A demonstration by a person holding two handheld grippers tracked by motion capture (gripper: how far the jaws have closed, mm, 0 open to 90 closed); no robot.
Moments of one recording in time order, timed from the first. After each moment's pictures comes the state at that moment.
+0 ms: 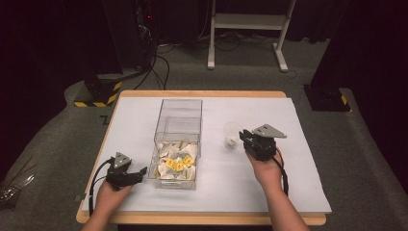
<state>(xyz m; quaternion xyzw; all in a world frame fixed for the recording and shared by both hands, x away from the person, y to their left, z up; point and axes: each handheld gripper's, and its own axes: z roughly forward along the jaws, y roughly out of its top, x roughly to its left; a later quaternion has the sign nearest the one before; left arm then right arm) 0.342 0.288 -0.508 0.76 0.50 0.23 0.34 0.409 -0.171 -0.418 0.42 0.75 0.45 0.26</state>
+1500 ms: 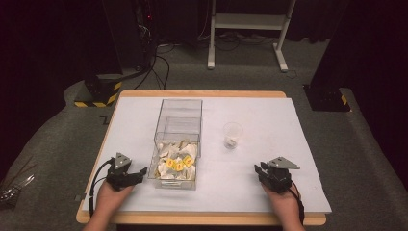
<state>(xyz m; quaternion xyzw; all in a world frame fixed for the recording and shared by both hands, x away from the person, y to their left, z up) 0.340 0.285 -0.508 0.76 0.50 0.24 0.34 0.351 -0.223 -0.488 0.47 0.77 0.37 0.22</state>
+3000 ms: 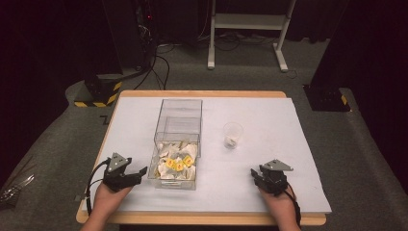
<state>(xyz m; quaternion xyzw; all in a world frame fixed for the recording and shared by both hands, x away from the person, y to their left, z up) 0.326 0.286 -0.486 0.75 0.48 0.24 0.39 0.351 -0.216 -0.503 0.47 0.78 0.34 0.22</state>
